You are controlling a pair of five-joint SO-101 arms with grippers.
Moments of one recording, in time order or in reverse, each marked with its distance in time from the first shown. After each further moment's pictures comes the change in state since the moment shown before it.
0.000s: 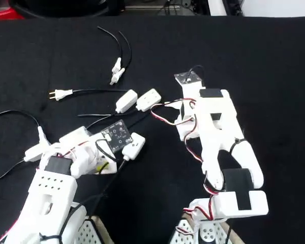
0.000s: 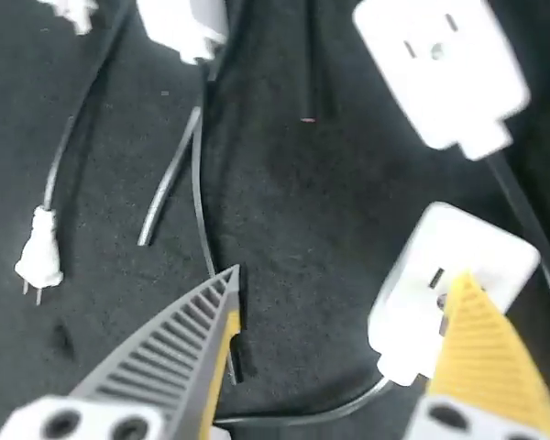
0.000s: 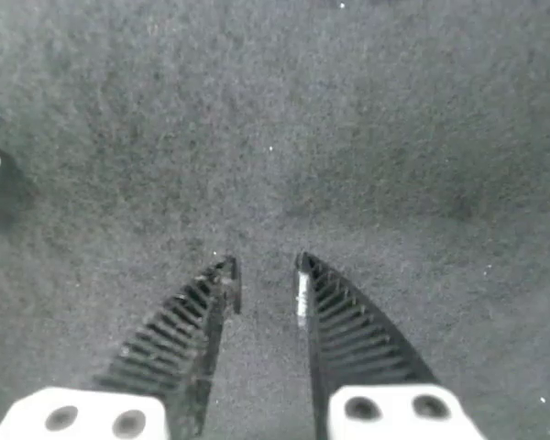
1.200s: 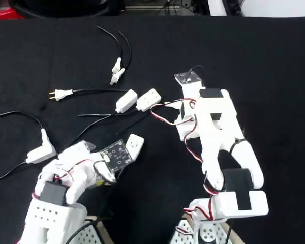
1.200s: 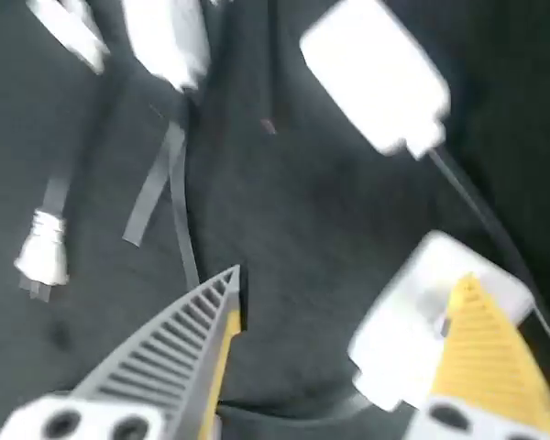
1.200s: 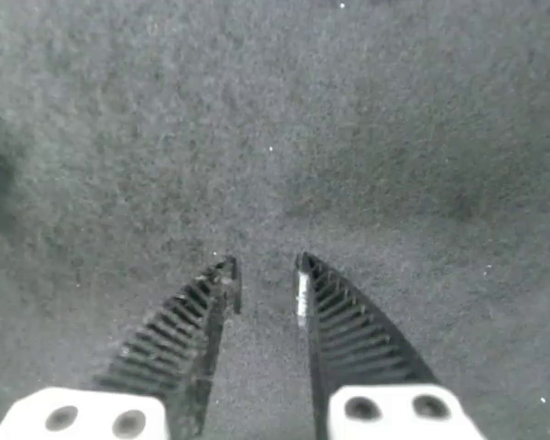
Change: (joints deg) left arm 0.3 -30.9 11.3 9.8 0.5; right arm 0.0 0.0 0.0 0.0 0.0
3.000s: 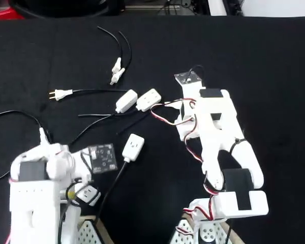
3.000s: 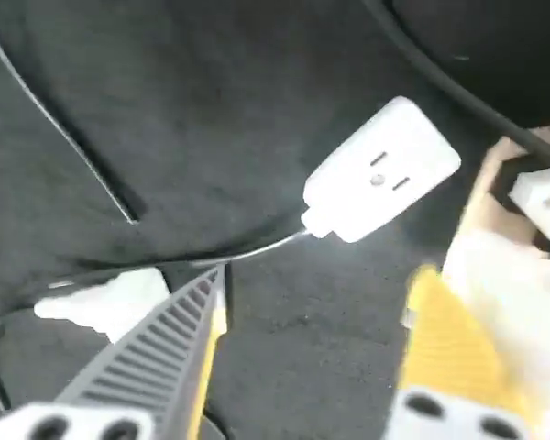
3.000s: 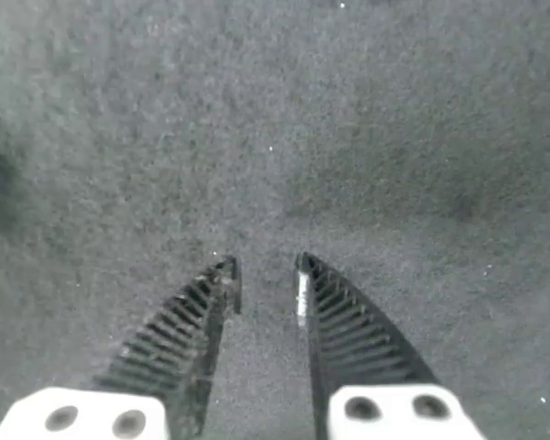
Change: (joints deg) left arm -15.6 17.6 -22.4 28.0 -30.7; right arm 0.0 0.0 0.0 0.0 0.0
